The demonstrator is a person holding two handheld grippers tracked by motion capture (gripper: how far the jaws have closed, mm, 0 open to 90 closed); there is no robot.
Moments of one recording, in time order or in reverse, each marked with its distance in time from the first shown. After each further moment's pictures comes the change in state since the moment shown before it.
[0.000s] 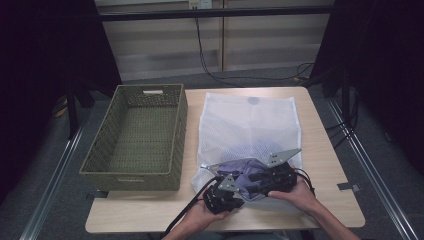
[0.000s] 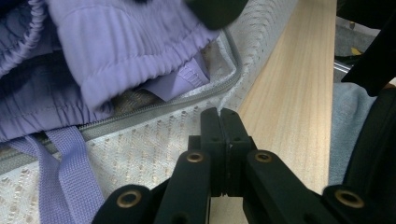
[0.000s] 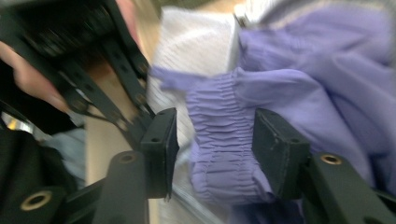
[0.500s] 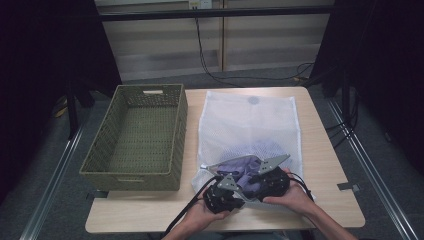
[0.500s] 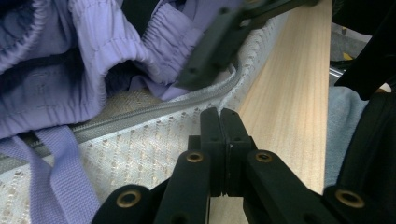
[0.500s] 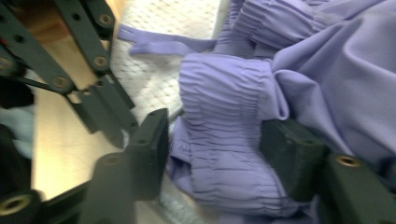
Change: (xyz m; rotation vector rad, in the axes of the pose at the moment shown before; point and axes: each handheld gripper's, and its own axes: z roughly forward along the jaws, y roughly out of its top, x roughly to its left) left arm 0.002 -0.001 0.003 -0.031 -0.033 -0.029; right arm 0.000 -0.010 0.024 0.100 -0.076 -0.056
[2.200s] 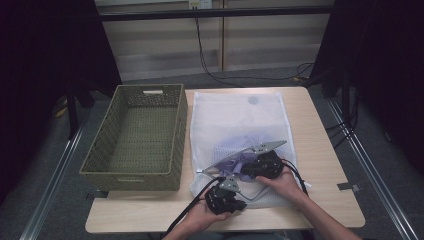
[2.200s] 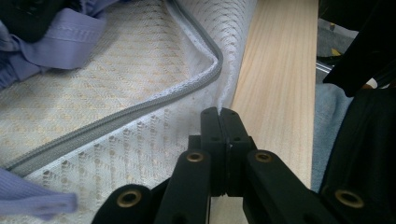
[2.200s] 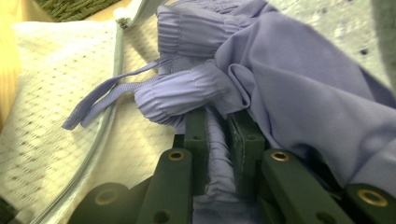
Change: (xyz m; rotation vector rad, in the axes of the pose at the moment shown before) left arm -0.002 0.003 0.002 0.039 -0.029 0.028; right arm -0.040 0.019 0.016 -0.076 -0.112 0.128
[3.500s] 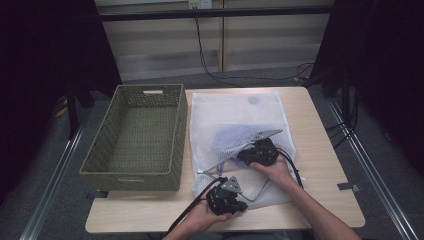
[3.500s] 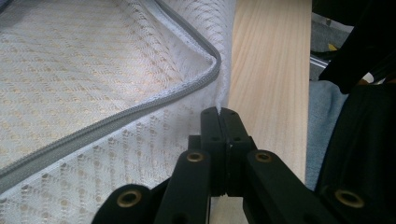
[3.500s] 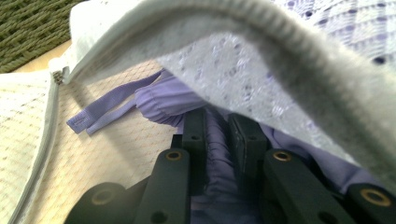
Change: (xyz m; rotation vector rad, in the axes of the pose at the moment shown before) left arm -0.002 0.002 0.001 0.016 -0.016 0.009; right arm -0.029 0.022 0.018 -0.047 -0.074 0.053
